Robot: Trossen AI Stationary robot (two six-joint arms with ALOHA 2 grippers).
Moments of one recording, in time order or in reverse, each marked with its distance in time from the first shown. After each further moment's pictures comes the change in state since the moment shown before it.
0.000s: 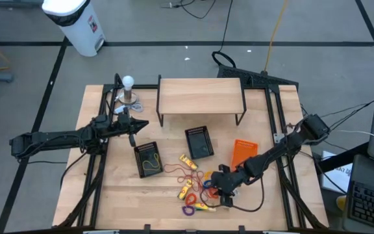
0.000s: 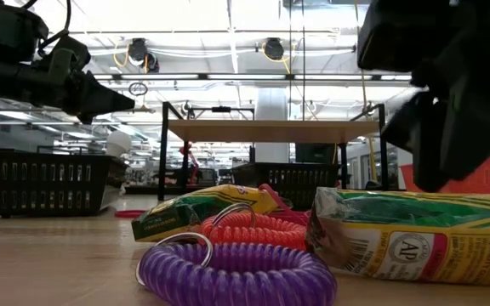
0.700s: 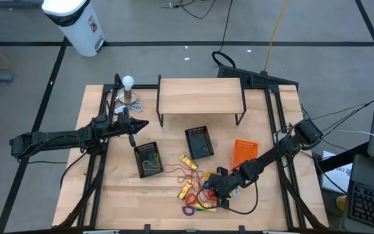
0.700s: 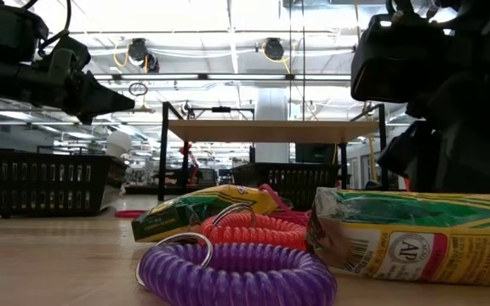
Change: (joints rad) left arm 0.000 0.000 0.000 -0.001 0.000 0.001; right arm 0.006 0.120 0.004 0.080 0.002 0.019
